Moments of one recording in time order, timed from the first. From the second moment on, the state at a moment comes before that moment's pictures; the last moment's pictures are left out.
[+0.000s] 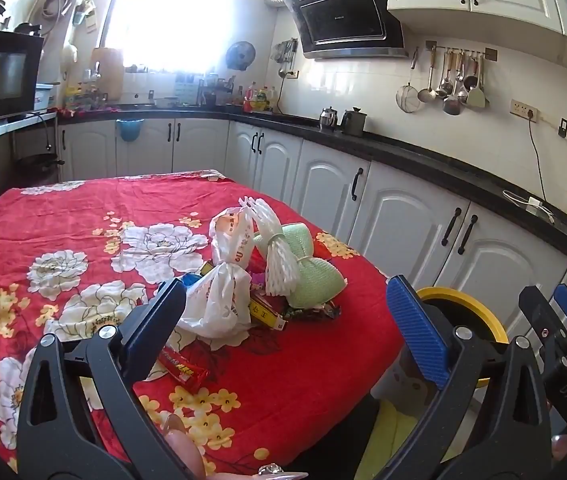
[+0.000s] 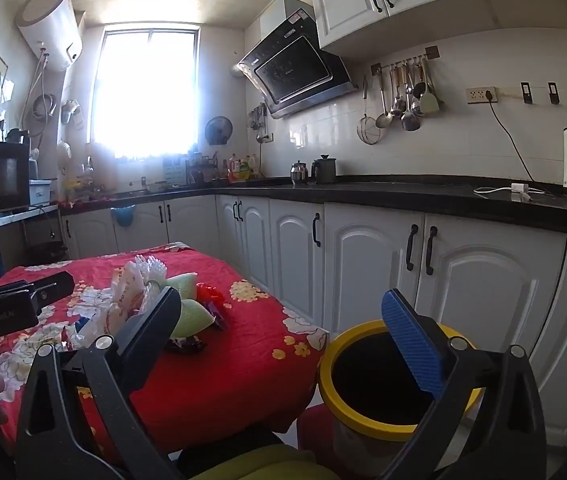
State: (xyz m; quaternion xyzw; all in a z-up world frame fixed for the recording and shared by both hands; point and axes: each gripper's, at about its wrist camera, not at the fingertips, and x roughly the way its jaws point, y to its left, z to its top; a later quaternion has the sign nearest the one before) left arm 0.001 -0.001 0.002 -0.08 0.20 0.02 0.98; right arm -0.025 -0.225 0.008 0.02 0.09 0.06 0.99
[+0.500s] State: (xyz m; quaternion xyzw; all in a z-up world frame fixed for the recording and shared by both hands) left arm 0.002 -0.001 0.008 -0.08 0.20 0.02 0.98; right arm -0.026 -0.227 0.005 0.02 0.09 0.06 0.99
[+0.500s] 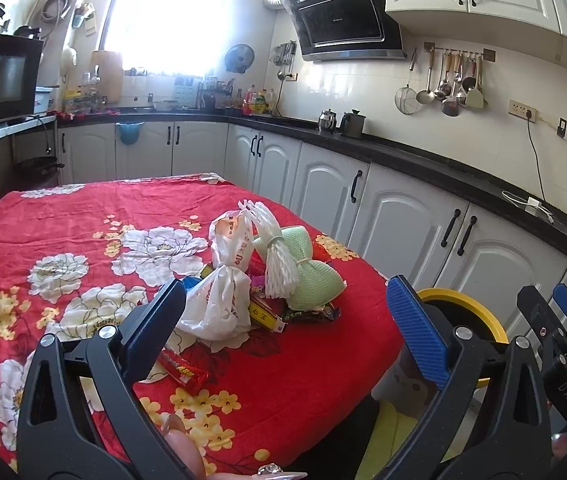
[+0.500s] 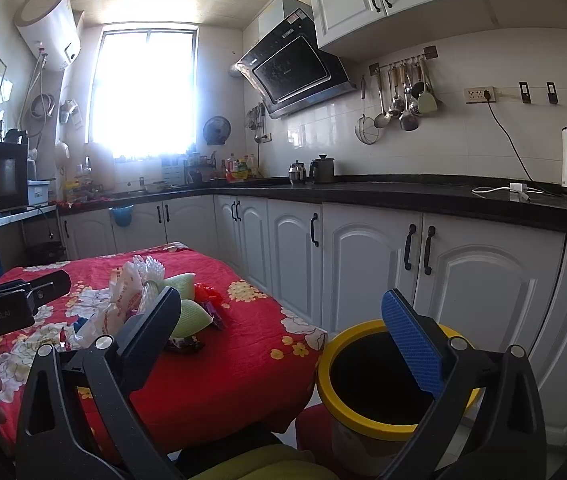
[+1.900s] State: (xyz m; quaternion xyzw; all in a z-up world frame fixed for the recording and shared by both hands) left arm 0.009 0.024 0.004 -0.09 0.21 0.04 0.97; right arm -0.008 -0.201 0.007 0.00 0.13 0.14 0.98
